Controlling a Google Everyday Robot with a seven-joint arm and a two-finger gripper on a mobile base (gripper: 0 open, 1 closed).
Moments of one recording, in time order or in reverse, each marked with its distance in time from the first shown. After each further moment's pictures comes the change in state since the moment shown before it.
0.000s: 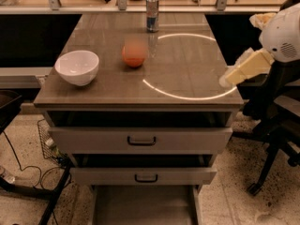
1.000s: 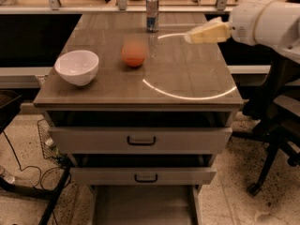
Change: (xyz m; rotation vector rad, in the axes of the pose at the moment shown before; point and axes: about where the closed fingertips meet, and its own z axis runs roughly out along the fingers) arm -0.082 -0.083 0.051 0.322 -0.451 0.137
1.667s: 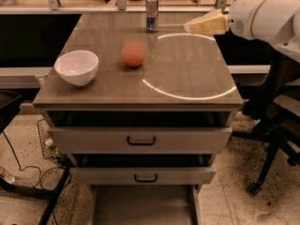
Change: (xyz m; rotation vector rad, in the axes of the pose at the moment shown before) arm -0.010 -0.017 0.007 0.082 -0.022 0.028
